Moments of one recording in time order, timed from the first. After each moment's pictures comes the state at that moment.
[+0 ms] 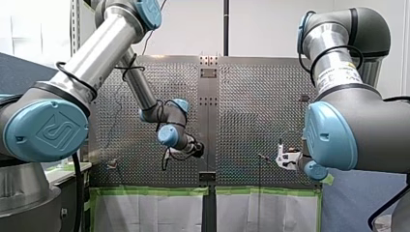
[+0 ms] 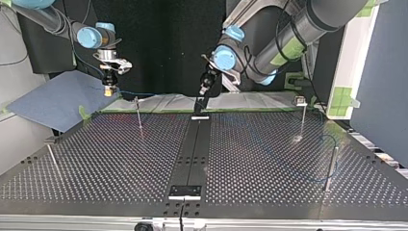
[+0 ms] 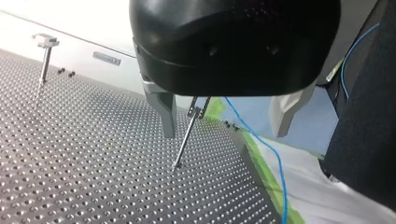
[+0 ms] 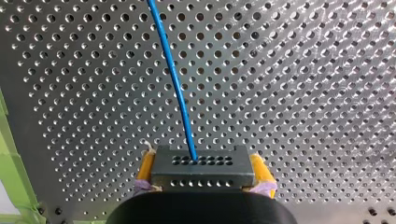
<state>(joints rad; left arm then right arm) -0.48 -2.21 -1.83 -2.58 -1.53 -1.62 1.66 -0.75 1.92 -1.17 1.34 1.59</state>
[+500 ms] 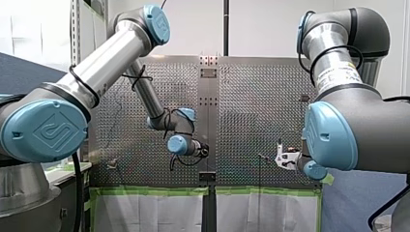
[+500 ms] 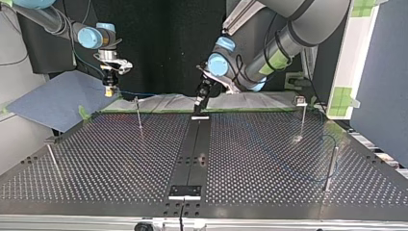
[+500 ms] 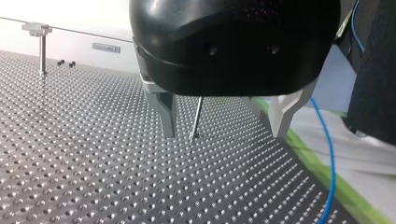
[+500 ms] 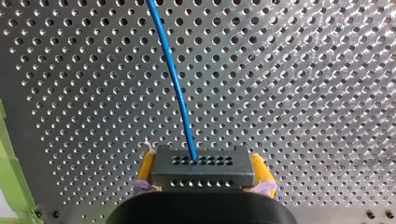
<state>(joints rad) -0.50 -2.34 -1.71 -2.46 -1.60 -1.55 1.66 -0.75 1.92 -1.17 1.34 1.59</state>
